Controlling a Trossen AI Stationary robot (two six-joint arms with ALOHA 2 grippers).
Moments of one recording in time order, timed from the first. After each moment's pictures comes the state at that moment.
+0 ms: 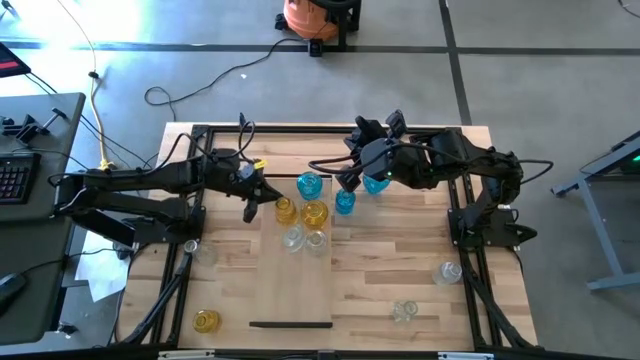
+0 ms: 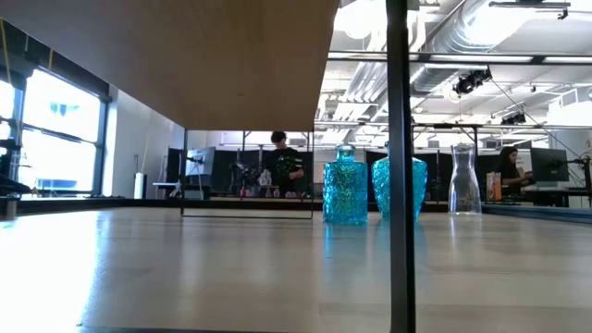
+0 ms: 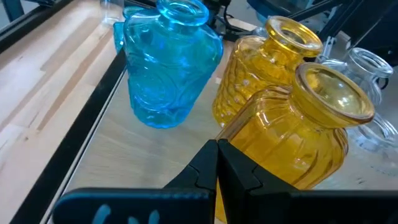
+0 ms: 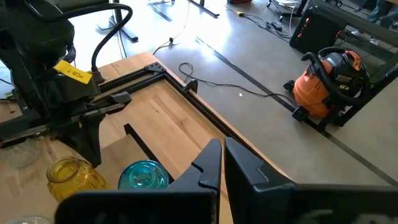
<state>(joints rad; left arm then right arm) 0.22 0.94 0.65 -0.18 0.25 -0.17 0.15 1.79 2.35 -1.28 0.78 0.44</state>
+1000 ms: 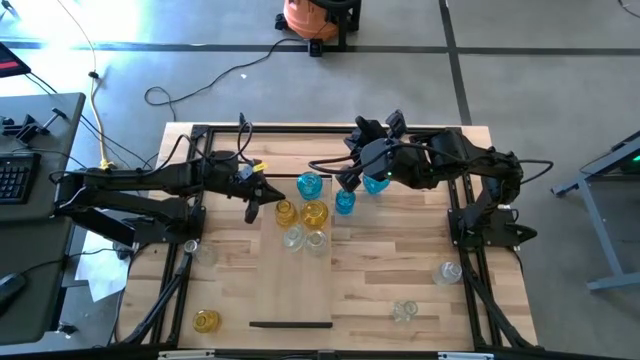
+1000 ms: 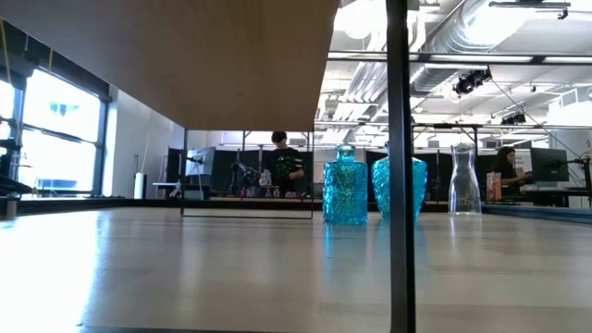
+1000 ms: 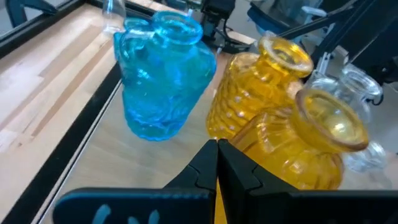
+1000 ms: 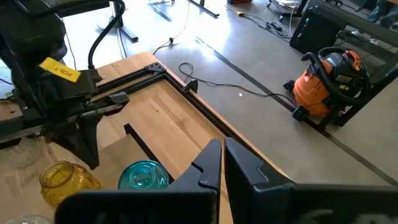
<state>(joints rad) 0.17 0.94 0.65 -0.13 0.21 -0.23 0.15 1.79 2.35 -1.28 0.78 0.44</state>
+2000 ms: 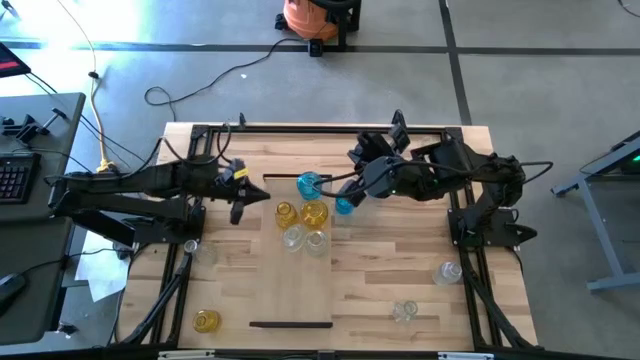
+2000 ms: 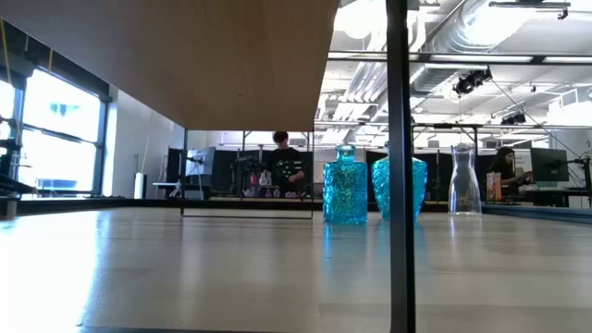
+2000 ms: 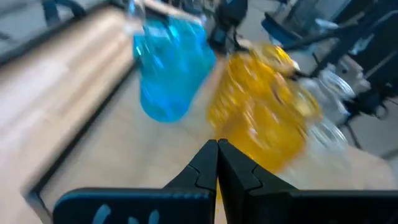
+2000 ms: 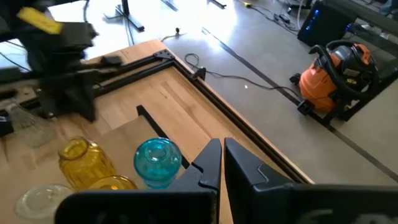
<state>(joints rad) 0.10 0.74 0.66 -0.33 0.07 -0.33 0.22 1.79 2.35 -1.37 0.79 0.53</state>
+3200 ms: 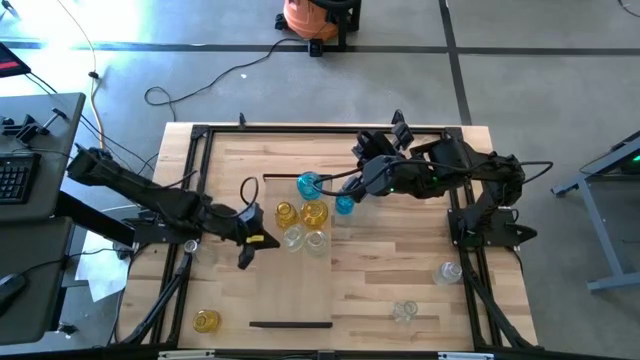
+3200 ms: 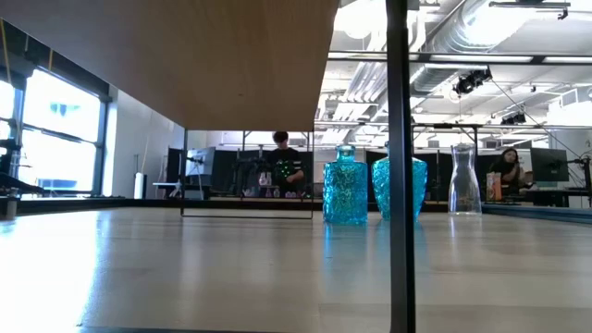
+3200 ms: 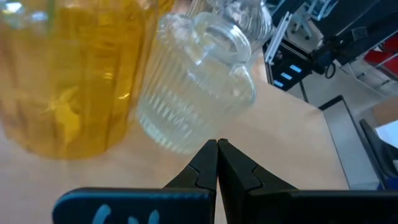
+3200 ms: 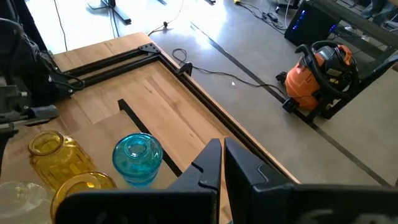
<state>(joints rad) -0.37 1.01 0.66 -0.15 -0.14 -0.63 0.21 1.79 2.35 -1.42 0.82 0.52</state>
